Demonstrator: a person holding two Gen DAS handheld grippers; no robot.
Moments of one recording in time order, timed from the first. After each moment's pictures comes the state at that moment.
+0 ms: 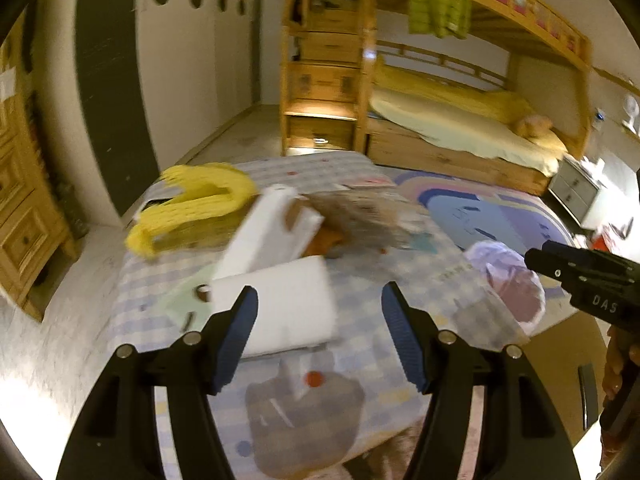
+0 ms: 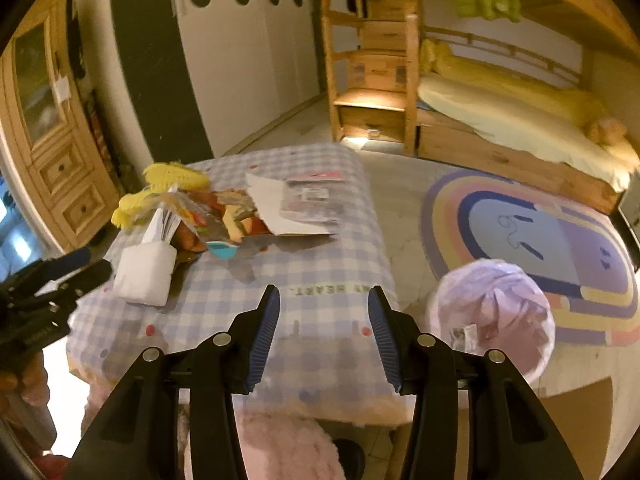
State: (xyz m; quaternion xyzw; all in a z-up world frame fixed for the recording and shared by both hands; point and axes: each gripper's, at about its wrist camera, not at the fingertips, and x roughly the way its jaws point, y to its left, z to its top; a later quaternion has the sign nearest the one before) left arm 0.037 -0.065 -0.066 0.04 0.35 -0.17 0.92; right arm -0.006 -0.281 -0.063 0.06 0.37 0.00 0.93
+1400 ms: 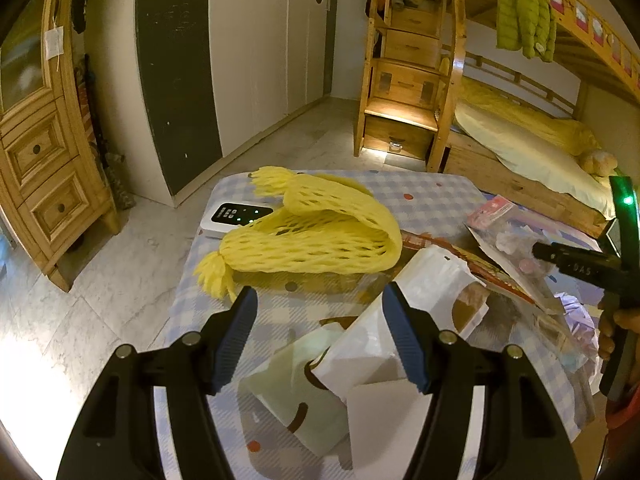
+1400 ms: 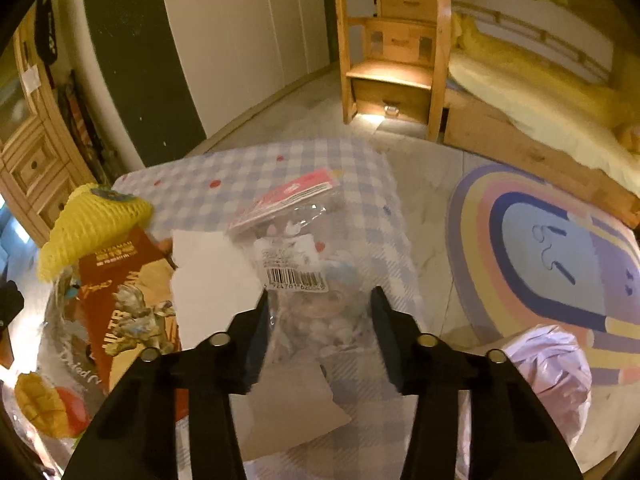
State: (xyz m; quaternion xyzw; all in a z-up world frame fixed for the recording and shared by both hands) left arm 0.150 0.004 -0.078 0.01 0.37 -0.07 0.93; right arm 0.187 -0.294 -0.112 0.05 0.42 0.02 0.90
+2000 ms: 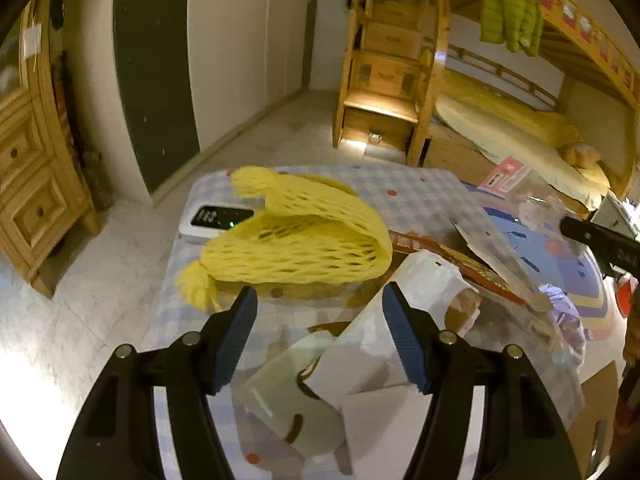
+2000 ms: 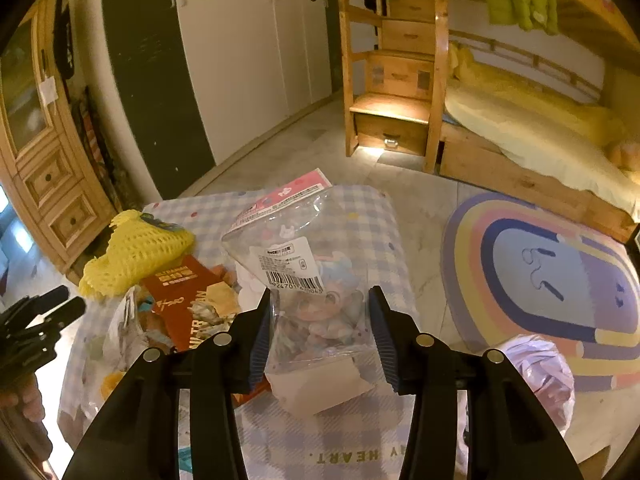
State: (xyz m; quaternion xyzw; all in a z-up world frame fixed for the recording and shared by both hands) left arm 0.175 0.006 -0.077 0.00 0.39 -0.11 0.91; right arm 0.149 -0.273 -0.051 0.05 0.38 0.01 0.93
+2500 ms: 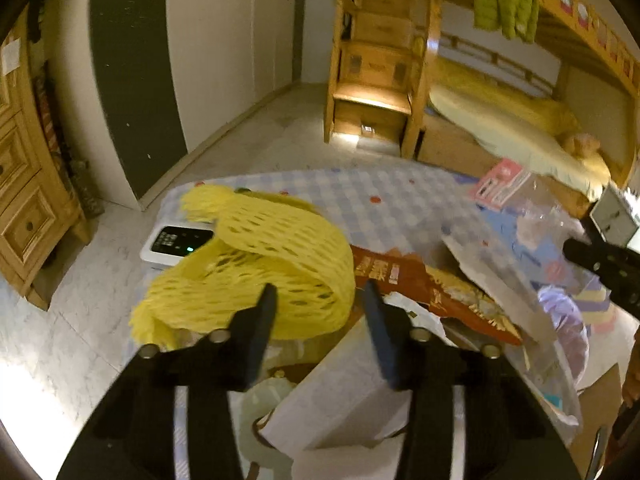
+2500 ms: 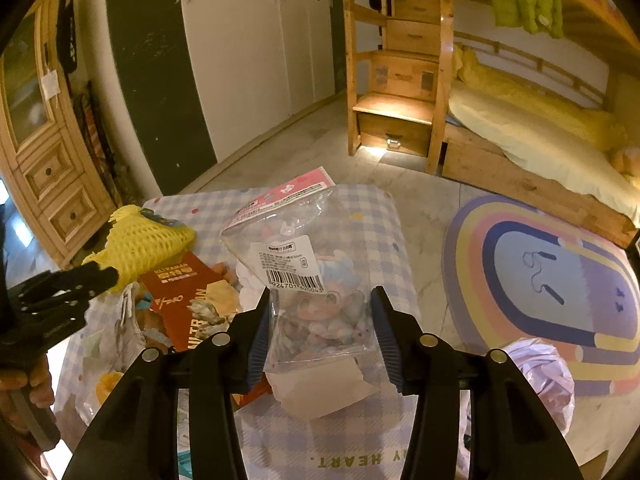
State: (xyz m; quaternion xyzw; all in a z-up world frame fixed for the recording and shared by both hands) left arm 0.207 -0.037 -0.085 0.03 0.40 -0.12 0.91; right arm 0.153 -0.273 -0.057 0.04 0.38 0.01 0.92
